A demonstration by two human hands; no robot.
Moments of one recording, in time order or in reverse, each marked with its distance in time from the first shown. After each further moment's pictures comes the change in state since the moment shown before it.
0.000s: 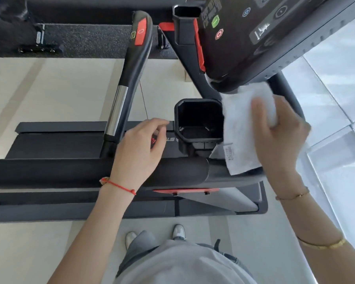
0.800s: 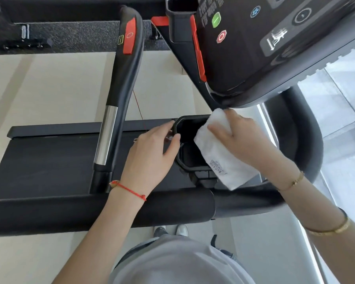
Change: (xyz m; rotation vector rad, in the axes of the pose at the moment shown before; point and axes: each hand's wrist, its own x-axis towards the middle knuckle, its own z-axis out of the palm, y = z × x) left_hand 0.060 -0.009 0.036 0.008 -0.213 -0.093; right_hand 0.047 0.012 0.068 -0.249 -0.851 0.150
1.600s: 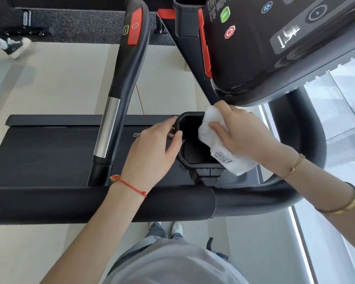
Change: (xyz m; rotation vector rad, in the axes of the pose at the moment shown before) left_hand -0.003 -0.001 0.003 -0.027 0.010 -0.007; right_hand 0.023 0.008 0.007 -0.349 0.037 -0.316
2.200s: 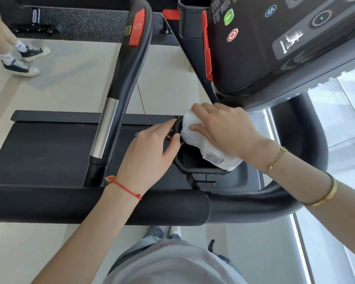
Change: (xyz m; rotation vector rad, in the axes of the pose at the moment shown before) left_hand -0.001 0.006 -0.001 -0.002 0.023 -0.006; right_hand 0.022 -0.008 0.009 -0.339 0.137 -0.287
